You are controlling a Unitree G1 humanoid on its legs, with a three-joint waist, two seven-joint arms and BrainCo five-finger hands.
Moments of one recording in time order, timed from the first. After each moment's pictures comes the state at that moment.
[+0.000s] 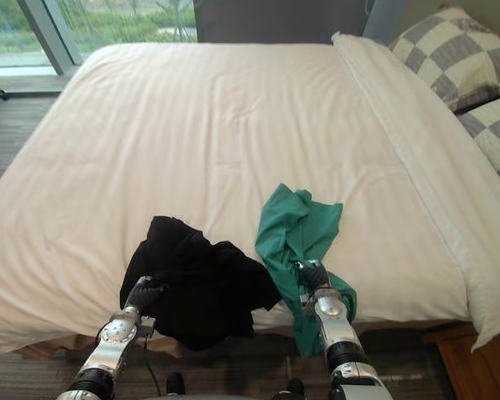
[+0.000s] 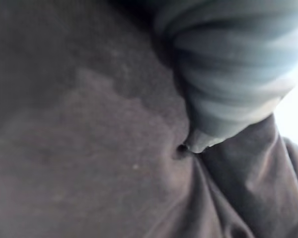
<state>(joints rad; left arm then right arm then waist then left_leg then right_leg) -0.08 0.14 0.08 0.81 0.05 -0.20 0.01 -0.23 -0.11 -0.19 0.90 -0.03 -0.11 -0.02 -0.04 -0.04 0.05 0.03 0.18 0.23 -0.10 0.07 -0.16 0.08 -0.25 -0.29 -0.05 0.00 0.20</state>
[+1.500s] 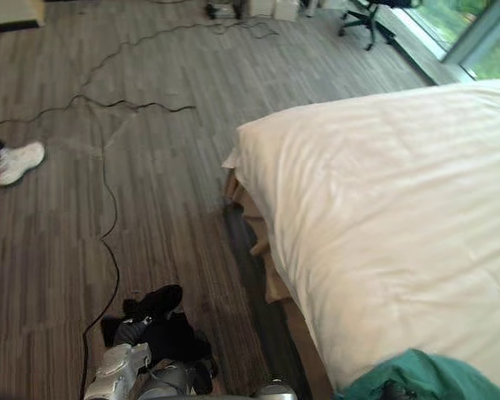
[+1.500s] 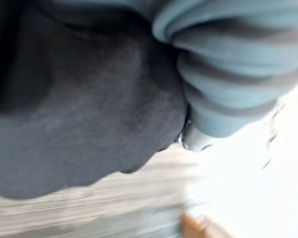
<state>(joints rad) 0.15 0.05 0.15 0.60 -0.27 -0.08 0.10 0.30 -0.19 -0.30 0.75 0.14 -0.03 -0.24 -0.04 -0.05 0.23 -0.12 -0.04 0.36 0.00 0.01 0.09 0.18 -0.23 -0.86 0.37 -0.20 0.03</state>
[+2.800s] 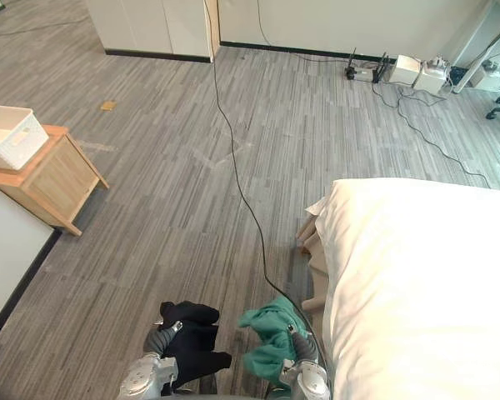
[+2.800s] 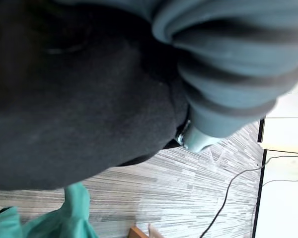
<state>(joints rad) 0.22 0.05 -0.18 0.58 -0.26 -0.14 0.21 0.19 0.03 0.02 0.65 0.19 -0.09 -0.18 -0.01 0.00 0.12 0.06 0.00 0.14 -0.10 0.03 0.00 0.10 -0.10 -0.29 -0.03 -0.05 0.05</state>
